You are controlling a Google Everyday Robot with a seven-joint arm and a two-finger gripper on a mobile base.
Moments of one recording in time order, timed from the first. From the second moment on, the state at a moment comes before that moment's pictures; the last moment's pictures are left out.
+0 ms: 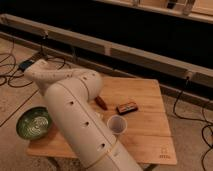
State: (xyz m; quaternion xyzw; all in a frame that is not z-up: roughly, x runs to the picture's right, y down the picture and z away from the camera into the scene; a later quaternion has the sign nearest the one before) arm -0.350 0.065 0.940 -0.28 0.14 0.49 0.81
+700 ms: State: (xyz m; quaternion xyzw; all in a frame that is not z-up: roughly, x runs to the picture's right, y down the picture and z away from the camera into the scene) arm -0.300 0.063 0.915 -0.25 0.17 0.50 0.81
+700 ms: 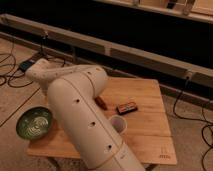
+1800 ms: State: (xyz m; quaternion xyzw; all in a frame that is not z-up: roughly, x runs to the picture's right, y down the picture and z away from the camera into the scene) arm -0.224 0.116 0.889 -0.28 0.19 0.52 0.78
